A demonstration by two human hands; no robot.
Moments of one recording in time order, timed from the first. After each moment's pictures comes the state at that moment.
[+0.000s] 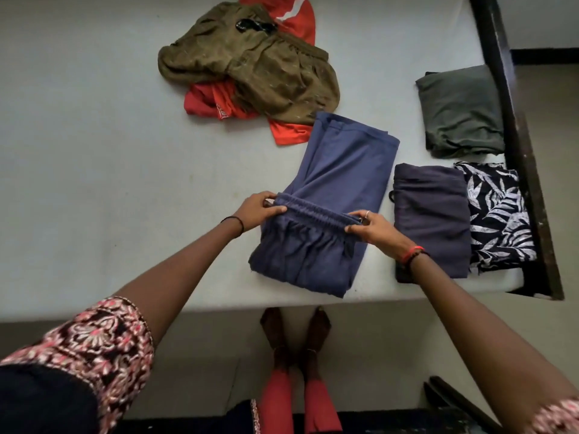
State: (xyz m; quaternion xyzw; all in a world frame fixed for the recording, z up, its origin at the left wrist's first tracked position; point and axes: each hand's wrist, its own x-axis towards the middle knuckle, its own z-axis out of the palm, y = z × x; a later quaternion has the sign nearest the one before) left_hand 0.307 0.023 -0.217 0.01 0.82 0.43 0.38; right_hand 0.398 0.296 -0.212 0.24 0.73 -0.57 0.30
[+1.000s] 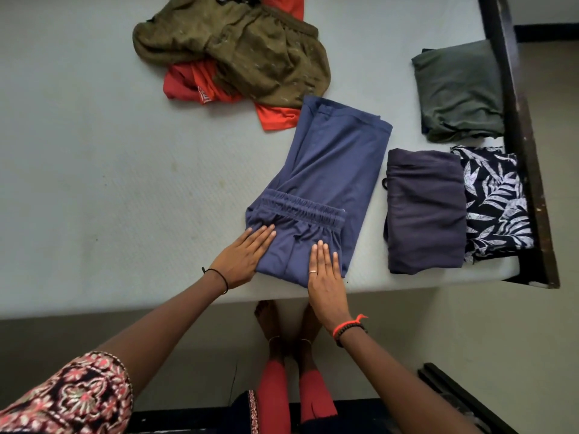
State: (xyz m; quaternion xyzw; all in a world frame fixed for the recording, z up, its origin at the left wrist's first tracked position) left_hand 0.412 -0.019 -0.278 0.44 0.88 -0.05 0.15; right_hand 0.523 0.186 -0.267 0.04 0.97 -0.05 0.23
